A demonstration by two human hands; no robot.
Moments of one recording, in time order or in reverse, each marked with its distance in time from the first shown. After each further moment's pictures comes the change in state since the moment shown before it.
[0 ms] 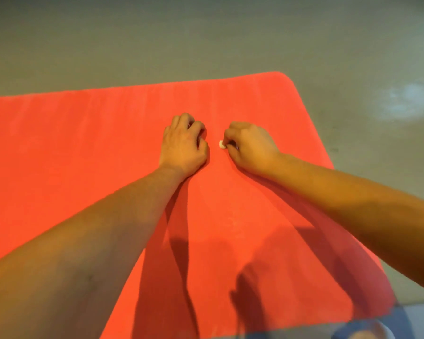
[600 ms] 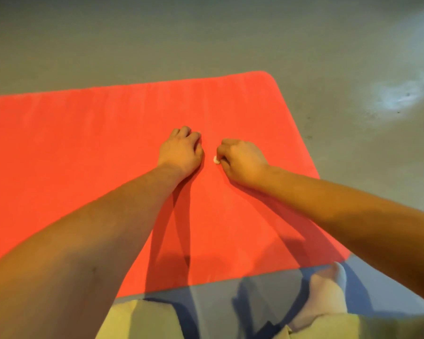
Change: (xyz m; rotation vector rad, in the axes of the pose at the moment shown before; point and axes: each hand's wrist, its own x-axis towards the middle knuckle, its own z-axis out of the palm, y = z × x) left_hand -0.045 0.023 -0.029 0.053 -0.244 -0.035; right_hand -0.069 -0.046 -0.017 -0.058 -0.112 0.025
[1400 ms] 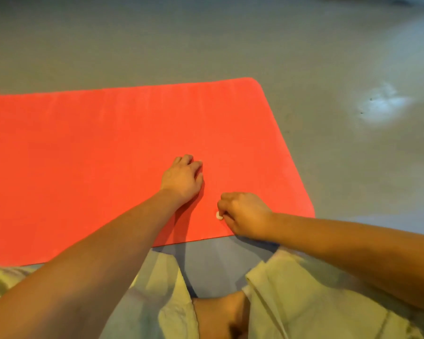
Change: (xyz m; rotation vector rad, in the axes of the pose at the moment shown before) left_hand -0.126 0.042 -0.025 -0.025 -0.148 0.006; right_hand -0.168 -0.069 -0.015 0.063 -0.216 -0.154
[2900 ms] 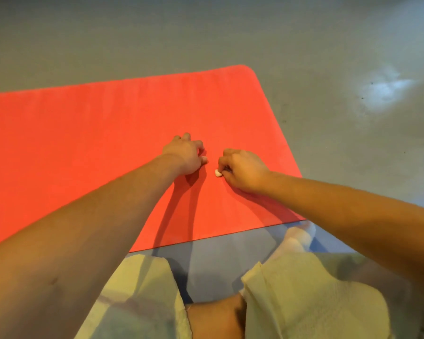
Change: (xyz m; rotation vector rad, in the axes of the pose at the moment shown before) left_hand 0.064 0.024 -0.032 0.145 -0.296 -0.024; right_hand 0.060 0.068 -0.017 0.024 0.114 0.176
